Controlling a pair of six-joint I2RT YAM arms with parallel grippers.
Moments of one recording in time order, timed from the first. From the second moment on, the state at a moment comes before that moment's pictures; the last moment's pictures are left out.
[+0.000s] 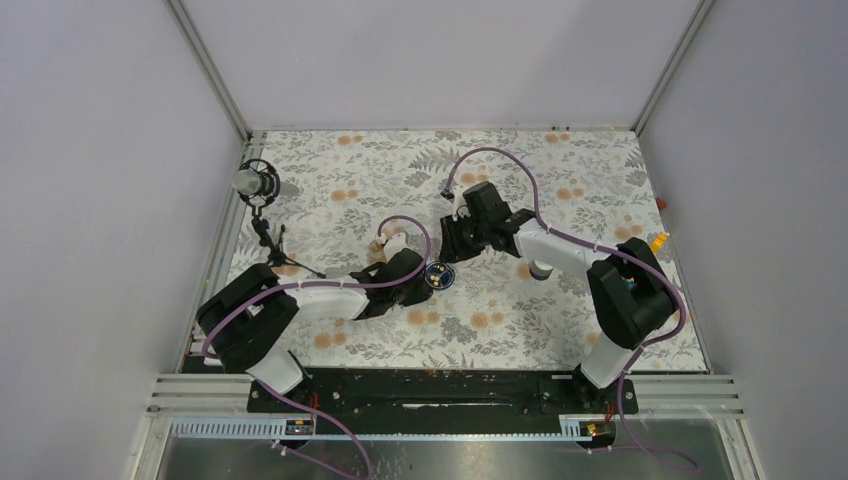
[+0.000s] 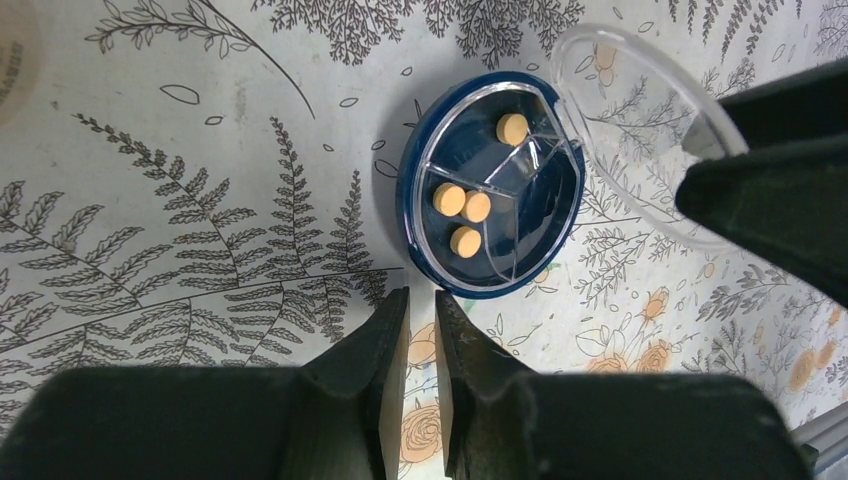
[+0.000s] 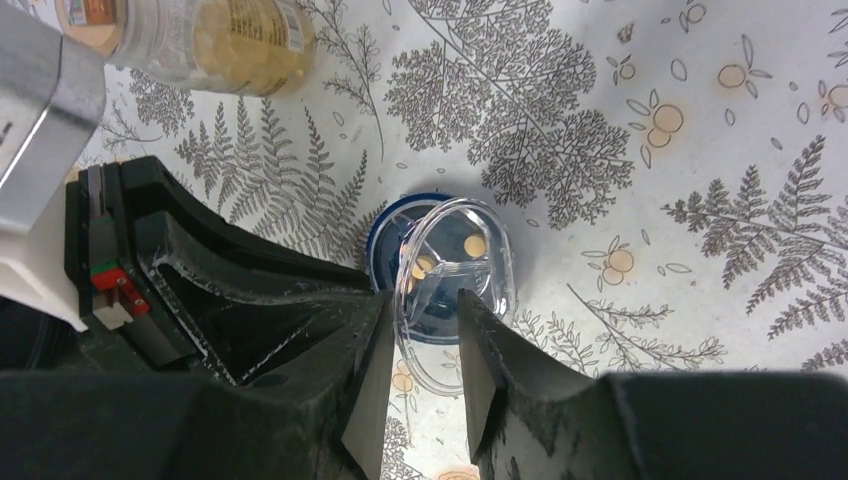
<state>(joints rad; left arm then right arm) -0.88 1.56 0.65 0.07 -0.21 -1.02 0.62 1.71 1.10 -0.27 -0.32 0.26</state>
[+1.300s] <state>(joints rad) -0.83 1.54 0.60 0.15 -0.19 -1.02 0.68 1.70 1.06 -0.25 -0.34 0.38</state>
